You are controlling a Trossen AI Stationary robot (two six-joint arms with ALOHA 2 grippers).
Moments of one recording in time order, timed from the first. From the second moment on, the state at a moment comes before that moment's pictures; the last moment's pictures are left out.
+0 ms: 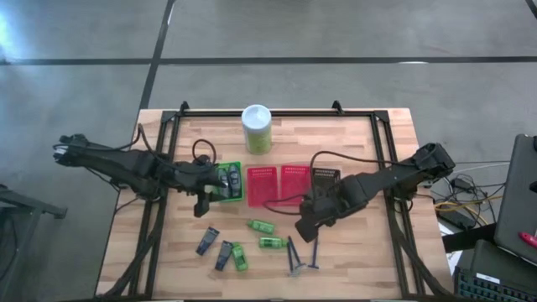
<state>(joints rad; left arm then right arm) -0.24 0.93 0.91 -0.64 -0.15 -0.39 0.38 1.67 1.55 -1.12 -0.05 1.37</state>
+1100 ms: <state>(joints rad) -0.32 0.91 0.86 -0.79 -0.02 -0.87 0.33 1.67 1.43 -1.02 -0.09 1.11</state>
